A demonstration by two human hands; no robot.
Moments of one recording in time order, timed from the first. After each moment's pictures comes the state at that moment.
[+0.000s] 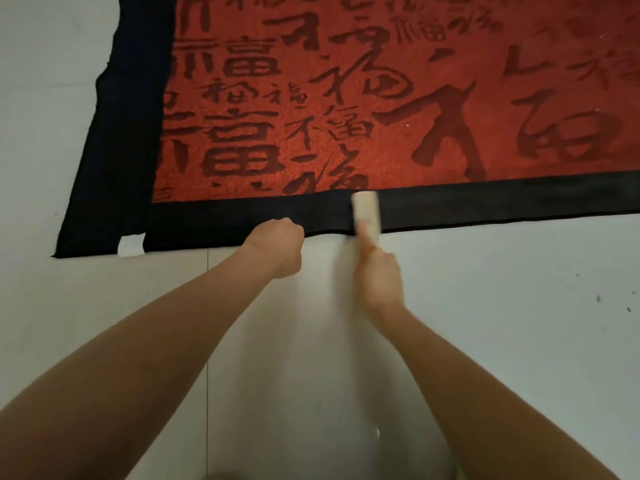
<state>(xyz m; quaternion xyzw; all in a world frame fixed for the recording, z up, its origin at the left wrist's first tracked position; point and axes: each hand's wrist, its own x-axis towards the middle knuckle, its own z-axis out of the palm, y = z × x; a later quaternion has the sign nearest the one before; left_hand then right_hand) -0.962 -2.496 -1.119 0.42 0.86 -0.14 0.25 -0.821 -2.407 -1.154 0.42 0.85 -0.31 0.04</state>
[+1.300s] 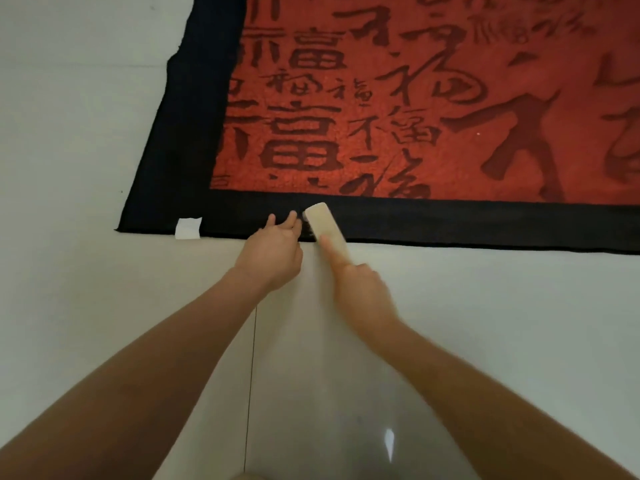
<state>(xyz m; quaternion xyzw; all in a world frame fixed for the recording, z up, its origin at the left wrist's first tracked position) -0.997 -2.578 -1.156 0.33 0.91 0.00 0.25 -0.874 -2.473 -1.162 0.23 0.93 -0.23 0.15</state>
